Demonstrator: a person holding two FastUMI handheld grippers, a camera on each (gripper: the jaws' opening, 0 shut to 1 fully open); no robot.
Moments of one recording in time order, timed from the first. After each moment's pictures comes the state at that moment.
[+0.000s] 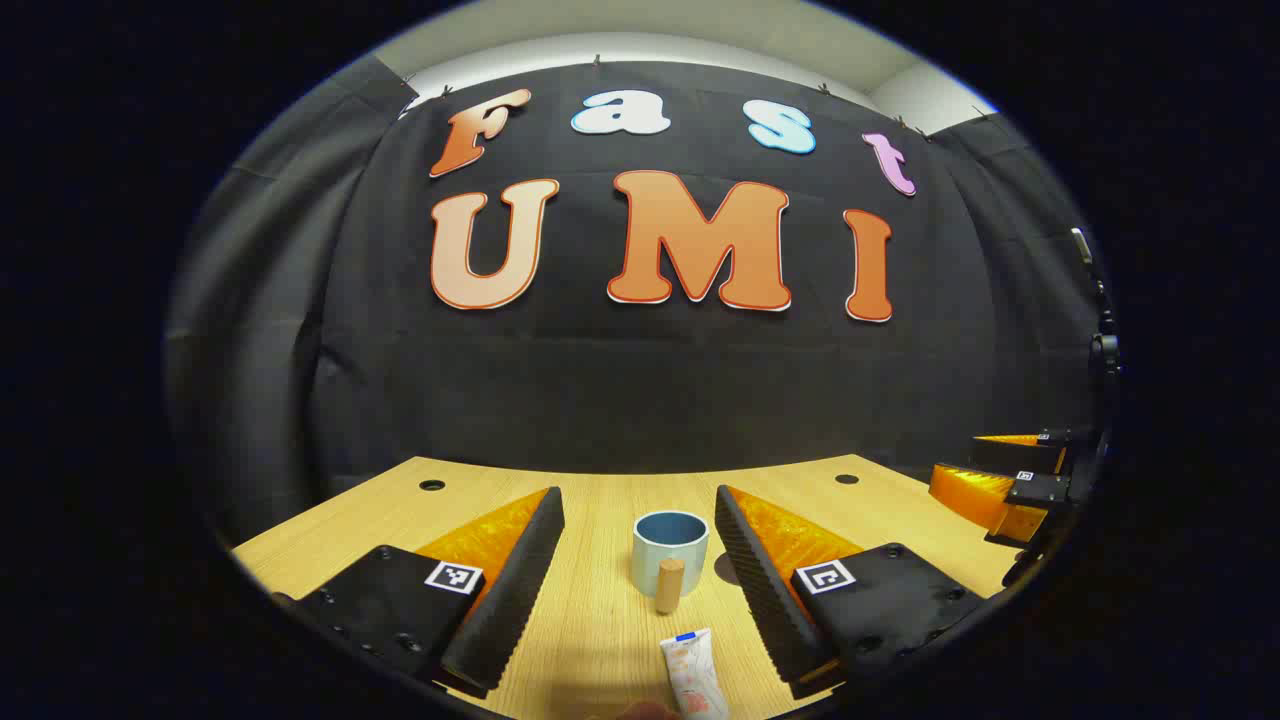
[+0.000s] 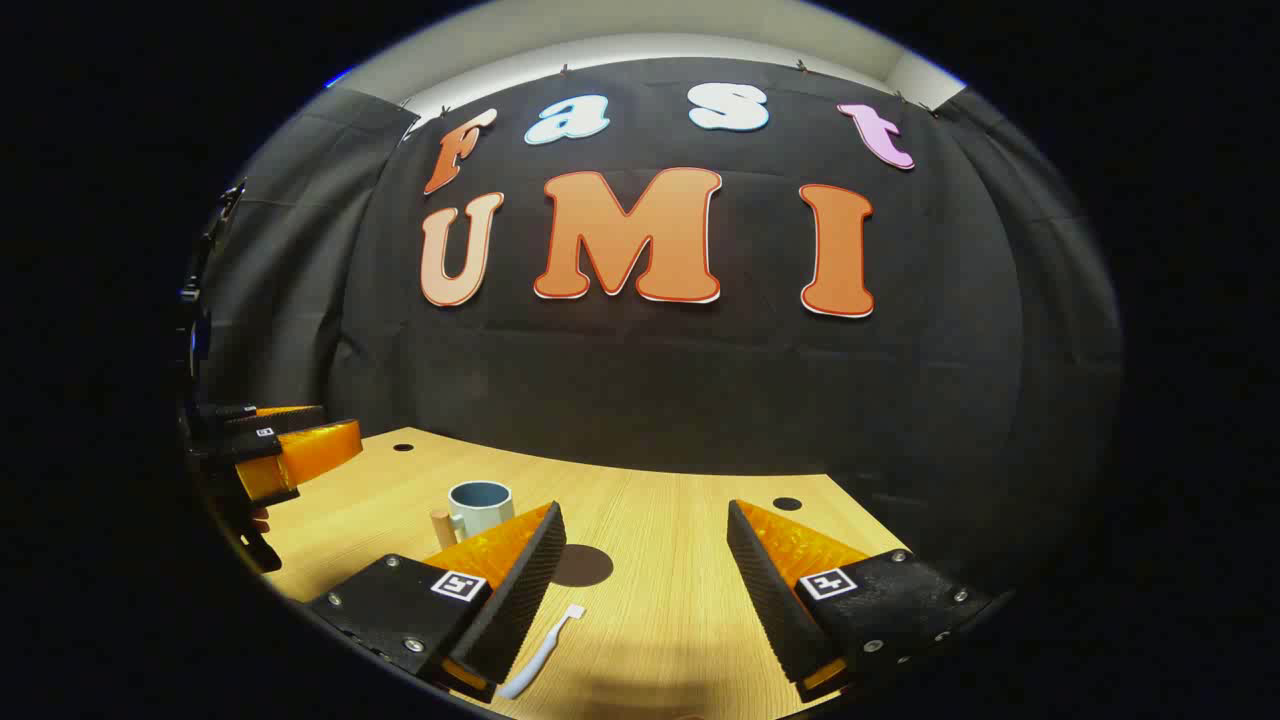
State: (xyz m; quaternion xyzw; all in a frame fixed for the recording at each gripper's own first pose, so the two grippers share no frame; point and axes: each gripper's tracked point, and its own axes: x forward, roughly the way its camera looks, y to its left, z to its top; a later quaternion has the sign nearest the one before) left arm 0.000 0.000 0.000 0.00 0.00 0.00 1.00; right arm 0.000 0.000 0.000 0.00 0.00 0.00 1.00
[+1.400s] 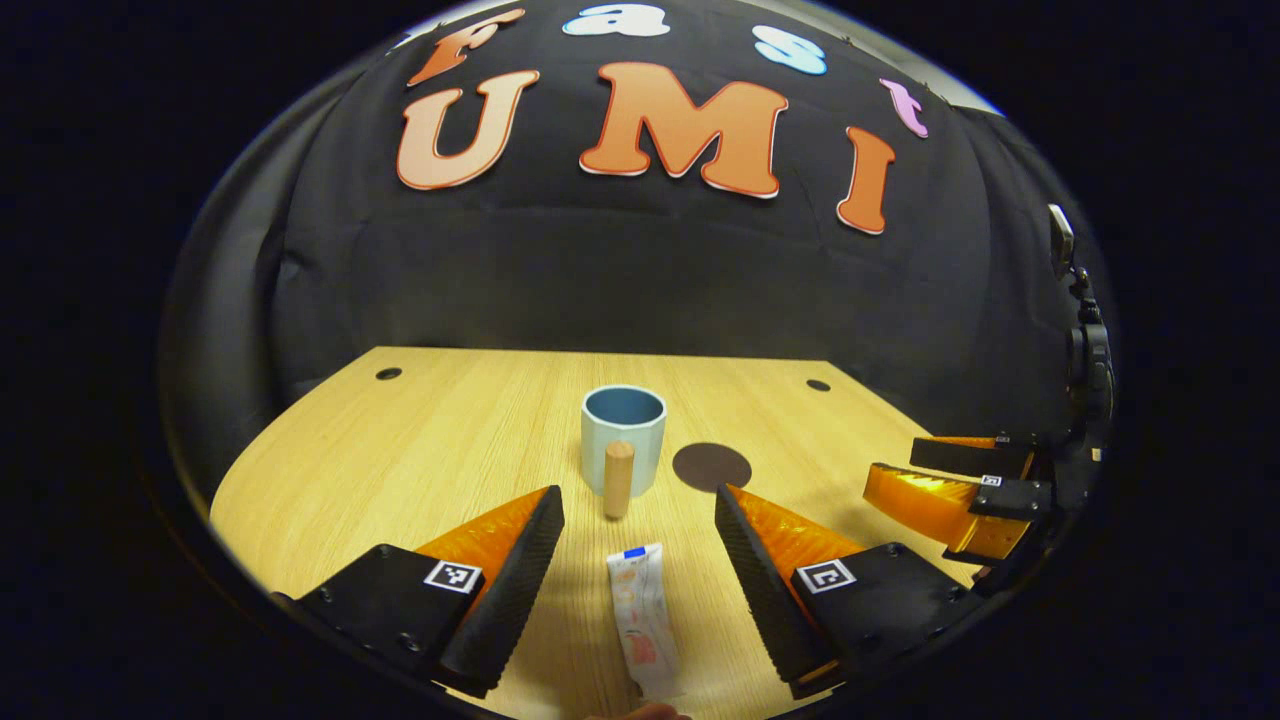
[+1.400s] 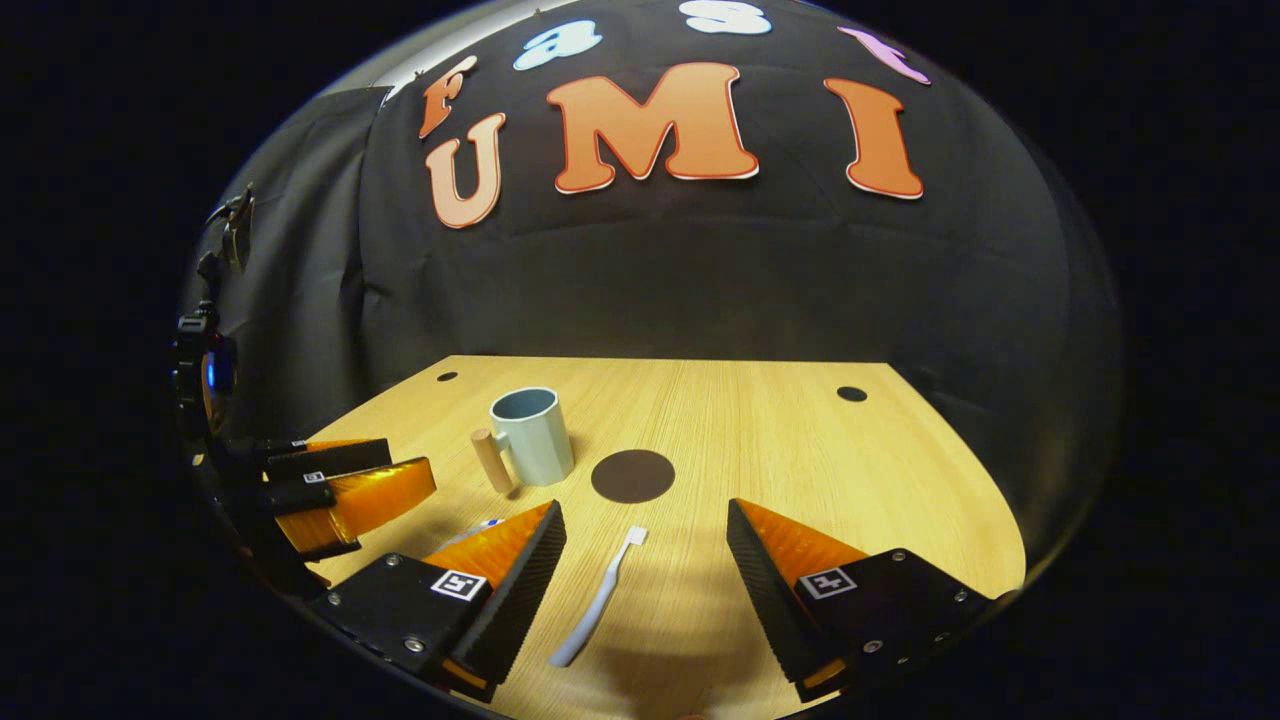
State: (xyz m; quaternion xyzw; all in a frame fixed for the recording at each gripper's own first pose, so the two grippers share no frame) left arm -0.005 -0.036 -0.105 -0.03 0.21 -0.04 0.98; right arm -0.001 0.037 -0.082 0.05 0.19 0.07 0.98
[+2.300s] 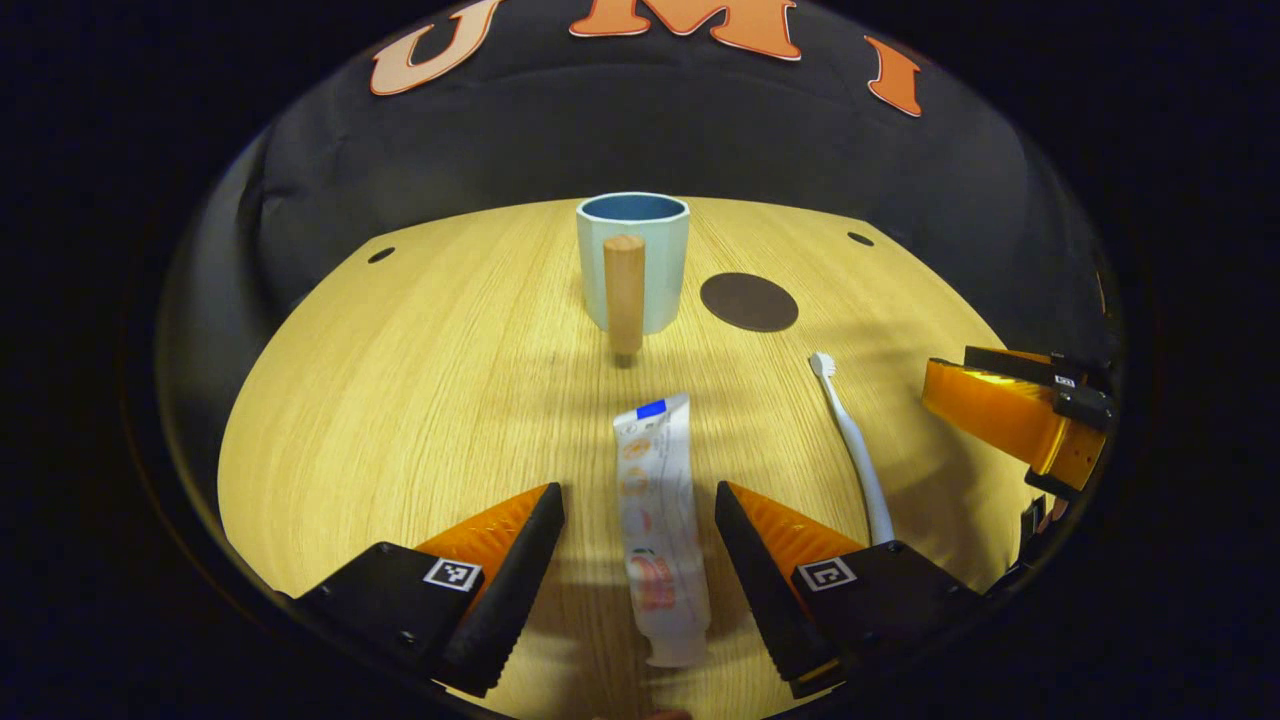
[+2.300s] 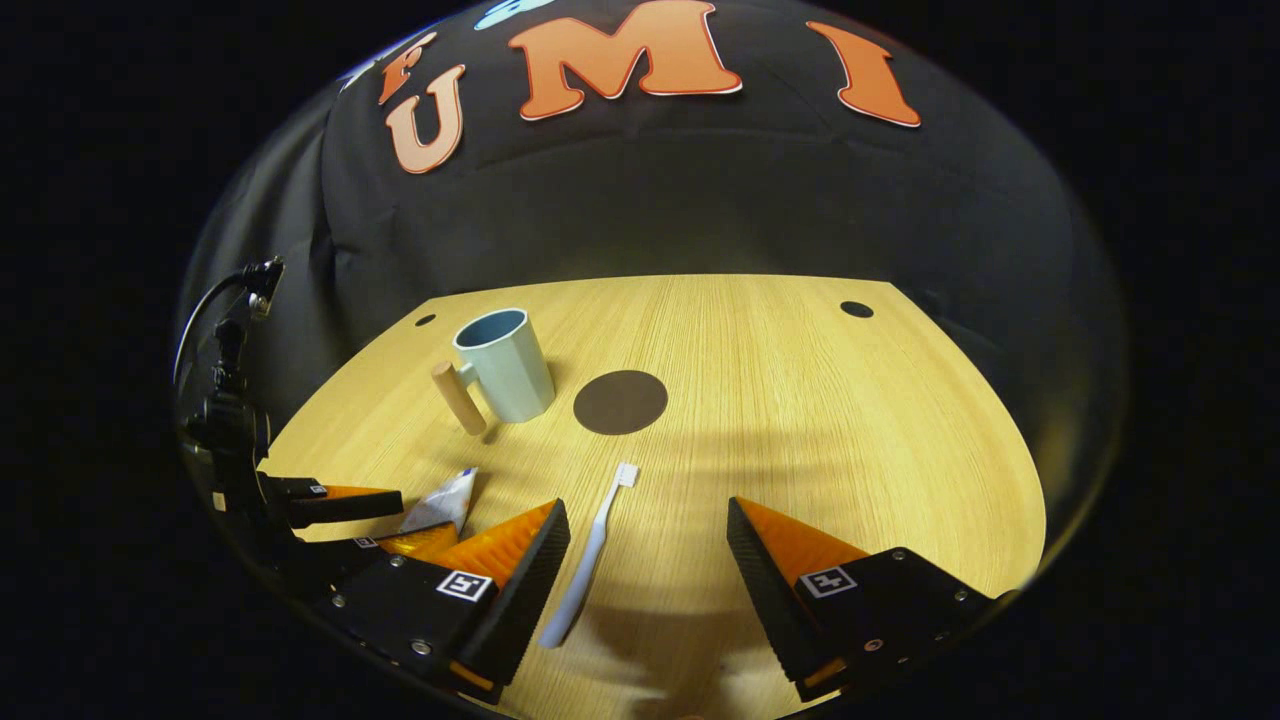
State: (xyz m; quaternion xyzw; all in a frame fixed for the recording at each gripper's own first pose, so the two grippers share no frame) left arm -0.031 -0.051 -0.182 -0.01 0.41 -0.02 0.91; right arm 0.002 0.041 -0.131 0.06 0.30 0.06 0.95
